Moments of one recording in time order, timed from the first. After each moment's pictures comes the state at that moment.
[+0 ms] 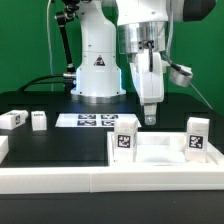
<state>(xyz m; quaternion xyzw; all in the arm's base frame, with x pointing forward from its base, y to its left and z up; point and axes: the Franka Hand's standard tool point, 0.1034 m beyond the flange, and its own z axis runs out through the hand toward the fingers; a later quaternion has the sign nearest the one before) 0.515 0.058 0.062 -0.68 0.74 0.01 0.05</state>
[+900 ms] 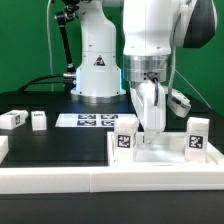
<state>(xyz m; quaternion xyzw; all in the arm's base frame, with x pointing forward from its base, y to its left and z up) 0.483 0.062 0.013 -0.70 0.72 0.02 0.01</state>
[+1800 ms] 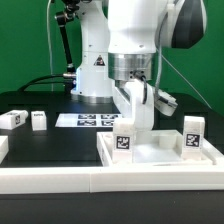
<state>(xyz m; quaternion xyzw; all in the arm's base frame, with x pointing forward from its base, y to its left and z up) 0.488 0.025 0.017 -0.74 0.67 0.01 0.00</state>
